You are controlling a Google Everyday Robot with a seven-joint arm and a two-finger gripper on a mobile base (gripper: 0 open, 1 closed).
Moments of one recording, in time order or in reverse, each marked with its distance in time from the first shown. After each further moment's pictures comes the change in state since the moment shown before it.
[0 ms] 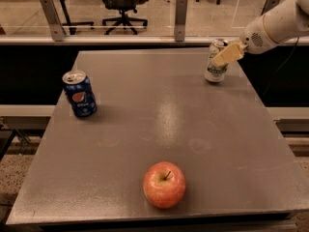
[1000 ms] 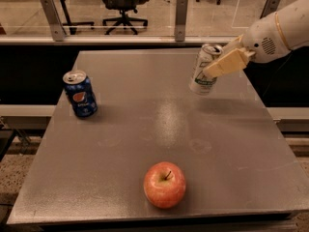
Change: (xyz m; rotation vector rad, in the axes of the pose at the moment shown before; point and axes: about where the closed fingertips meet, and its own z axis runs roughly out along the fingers) arm -0.010 0.113 -0.054 -0.213 -0.100 -0.128
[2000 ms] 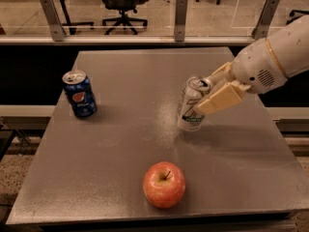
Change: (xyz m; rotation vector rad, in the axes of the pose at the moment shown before) arm 0.022 0.102 0.010 -0.172 0.060 -0.133
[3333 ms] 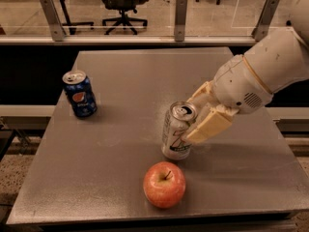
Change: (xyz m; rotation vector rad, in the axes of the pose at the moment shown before) arm -0.005 0.069 0.027 -0.130 0.095 -0.194
